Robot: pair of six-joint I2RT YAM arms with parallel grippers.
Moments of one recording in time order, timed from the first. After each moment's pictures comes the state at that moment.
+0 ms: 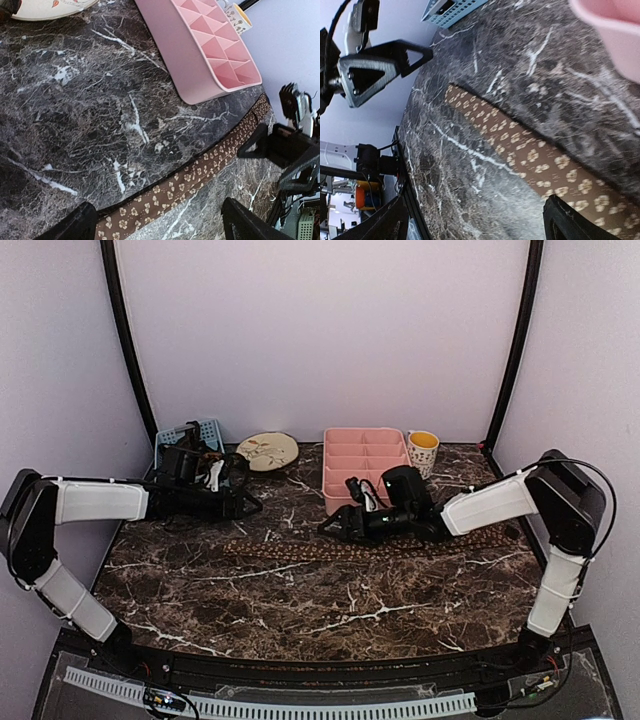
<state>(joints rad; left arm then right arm) -0.38 1.52 0.84 -0.01 0.47 -0.40 0.77 1.83 0.94 0.34 -0.58 0.72</state>
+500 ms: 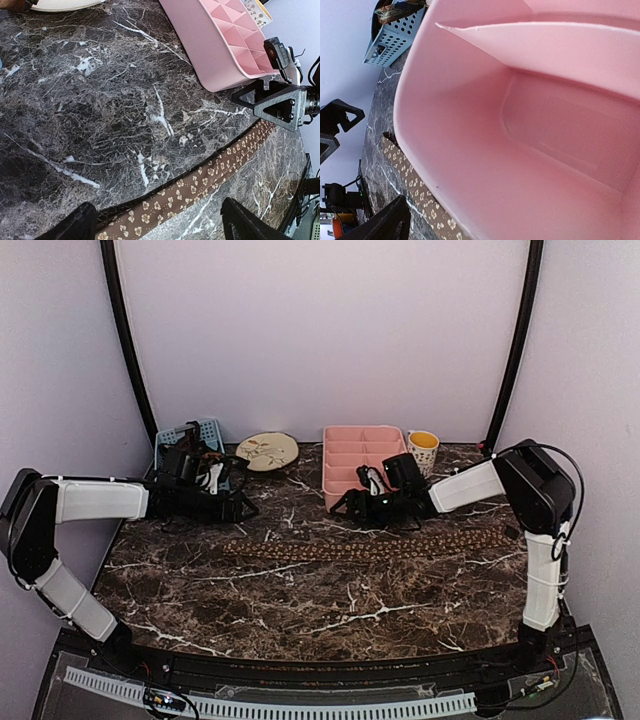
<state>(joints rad) -0.38 1.53 0.85 -0.09 0.39 -0.34 0.59 2.04 1.16 0.19 -0.52 0.59</state>
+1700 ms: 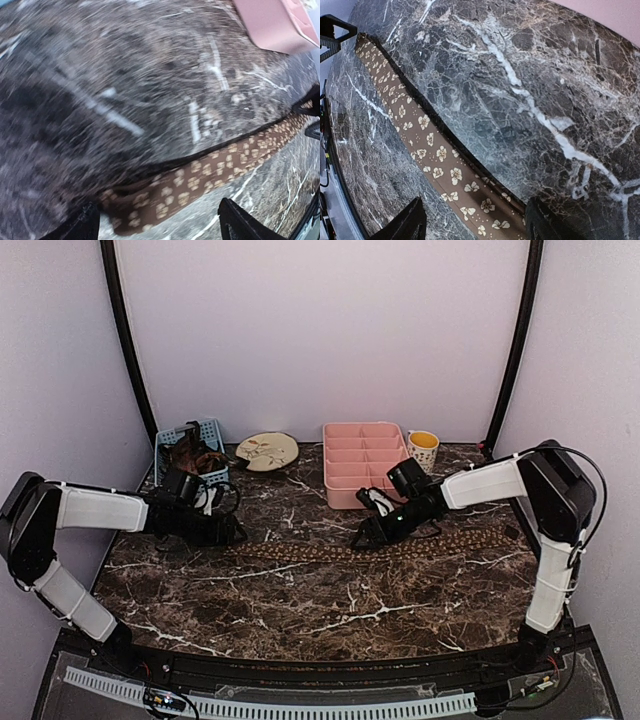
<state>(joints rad) -0.39 1.52 0.75 -0.15 0.29 -0.36 0.60 1.92 1.13 -0.26 -0.53 0.16</state>
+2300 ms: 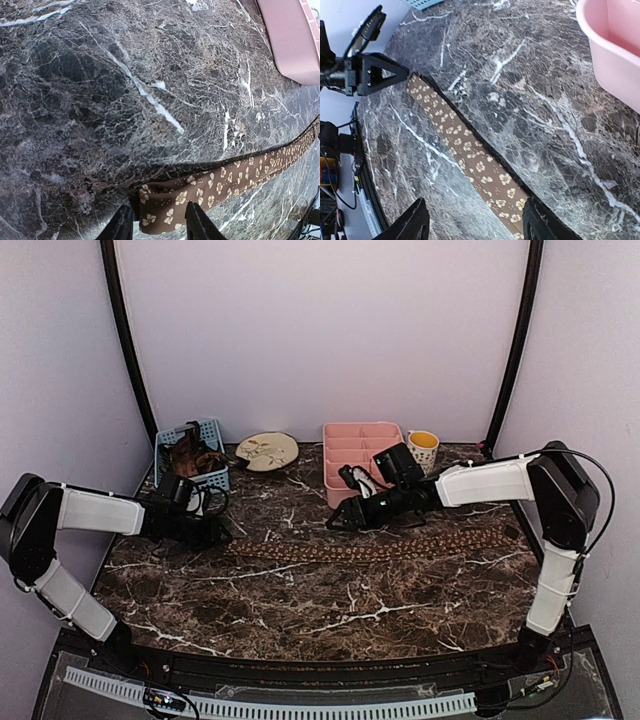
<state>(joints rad) -0.33 1.51 0.68 -0.11 0.27 -0.51 0.70 1.87 1.20 -0.13 -0.53 0.33</state>
